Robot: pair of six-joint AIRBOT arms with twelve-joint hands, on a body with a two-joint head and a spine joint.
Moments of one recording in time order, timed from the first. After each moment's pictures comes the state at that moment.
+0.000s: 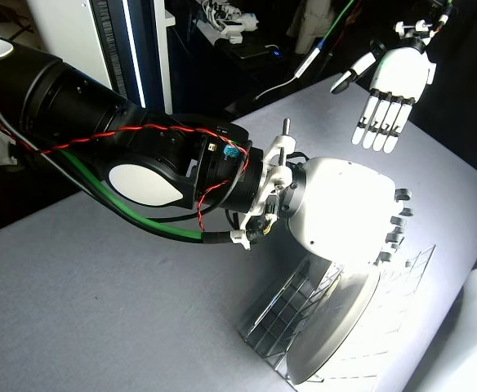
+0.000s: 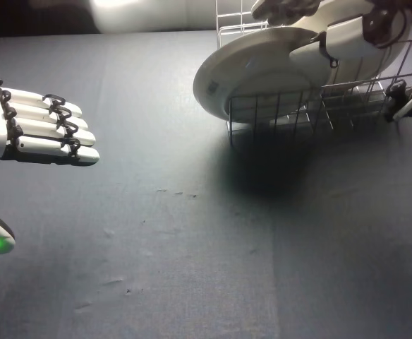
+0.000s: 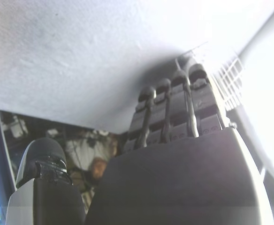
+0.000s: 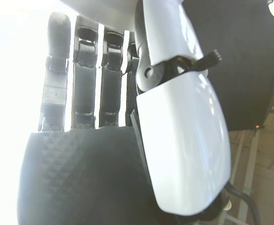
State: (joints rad) left arm 0.44 -0.80 1.40 1.61 -0.87 -0.23; right arm -0.26 -1.12 1.27 0.03 0.41 -0.53
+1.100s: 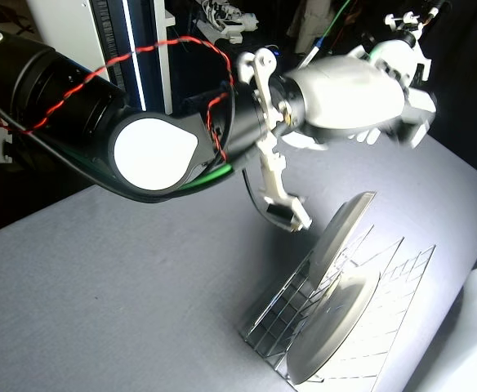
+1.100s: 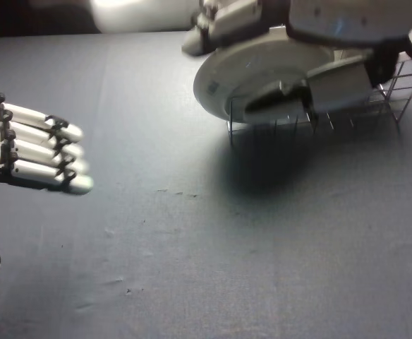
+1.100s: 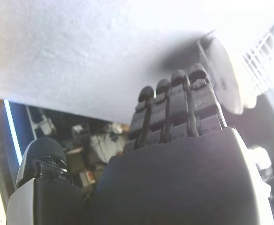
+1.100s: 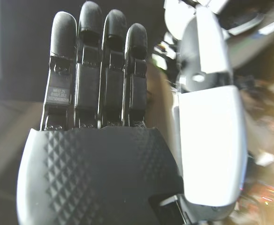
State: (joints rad) left arm 0.43 -0.75 1.33 1.64 -0.93 -0.15; right arm -0.22 -1.11 1.26 -0.85 0.95 -0.52
